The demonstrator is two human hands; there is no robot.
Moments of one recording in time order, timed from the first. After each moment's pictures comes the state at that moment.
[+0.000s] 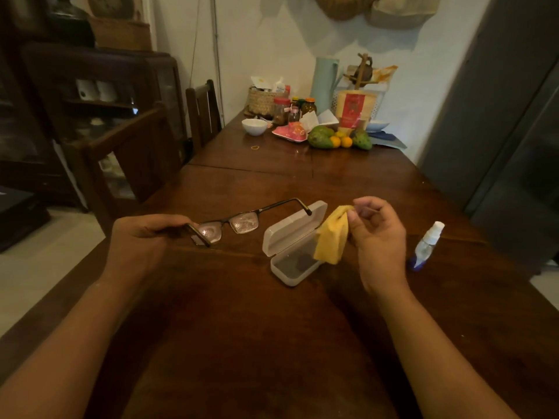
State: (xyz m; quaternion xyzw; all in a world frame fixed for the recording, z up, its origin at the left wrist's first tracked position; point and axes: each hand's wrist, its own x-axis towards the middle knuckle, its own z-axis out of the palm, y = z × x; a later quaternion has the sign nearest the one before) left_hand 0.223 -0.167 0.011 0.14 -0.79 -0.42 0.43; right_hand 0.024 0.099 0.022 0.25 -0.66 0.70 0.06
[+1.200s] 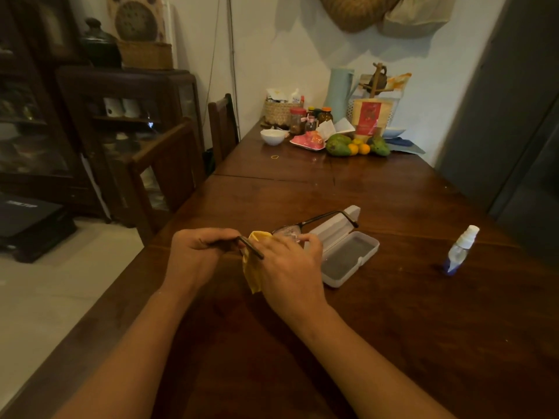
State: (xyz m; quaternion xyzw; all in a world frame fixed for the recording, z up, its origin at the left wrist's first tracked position) left_hand 0.220 -0.155 0.013 0.15 -0.77 -0.46 0.41; right_hand 0.129 -0.012 -0.002 0.52 -0.80 0.25 0.17
